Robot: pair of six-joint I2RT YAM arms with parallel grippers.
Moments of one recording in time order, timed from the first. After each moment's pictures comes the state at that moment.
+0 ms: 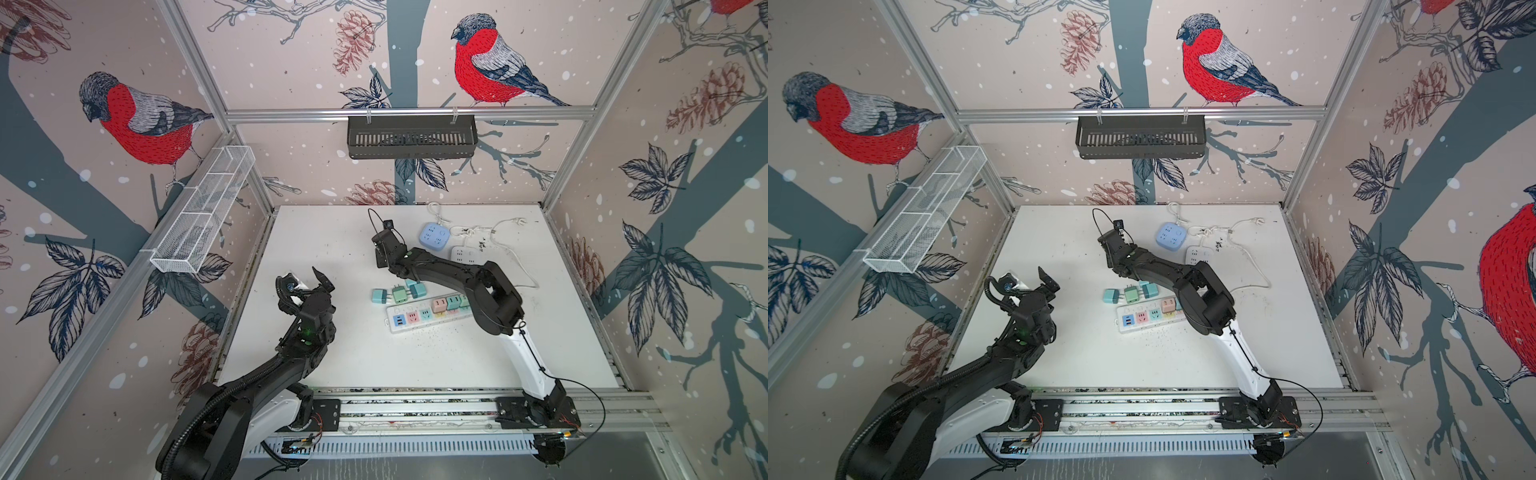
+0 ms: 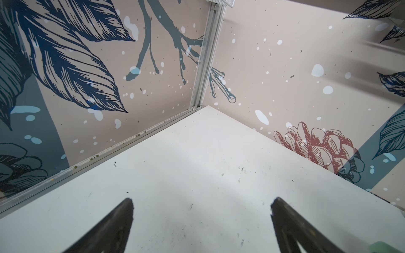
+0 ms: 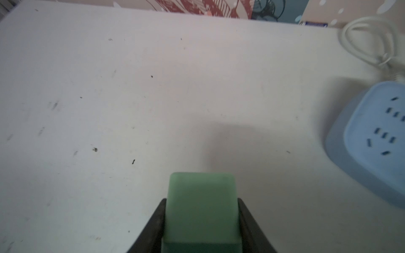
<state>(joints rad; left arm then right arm) -0.40 1.04 0.23 0.64 -0.91 -0.40 0.83 2.26 1.75 -0.19 0.38 0.41</state>
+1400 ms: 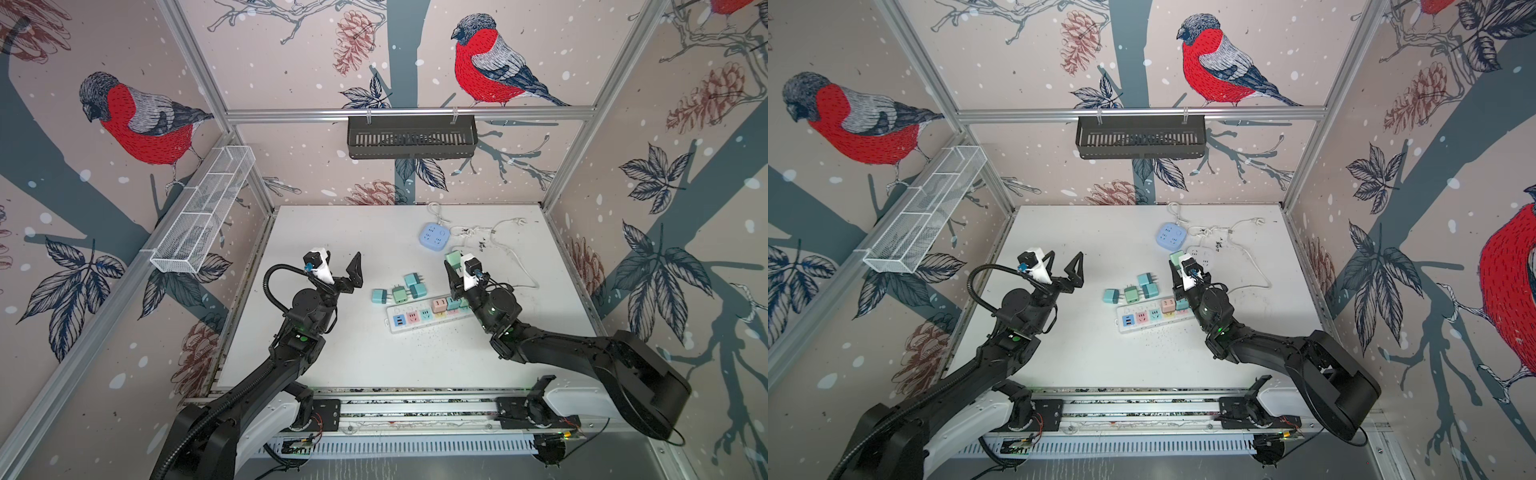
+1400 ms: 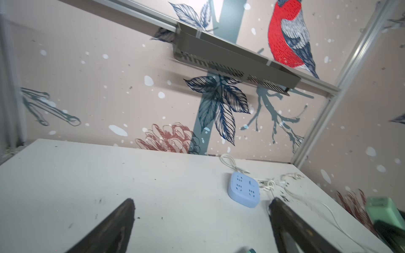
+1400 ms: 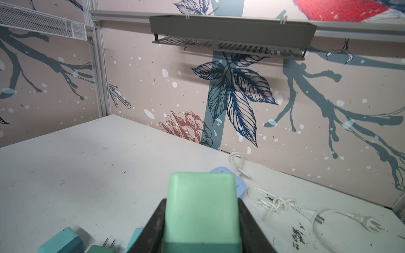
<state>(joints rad) -0.40 0.95 0.33 0.73 -0.06 -0.26 0.72 1.29 0.36 1.04 0.26 -0.17</state>
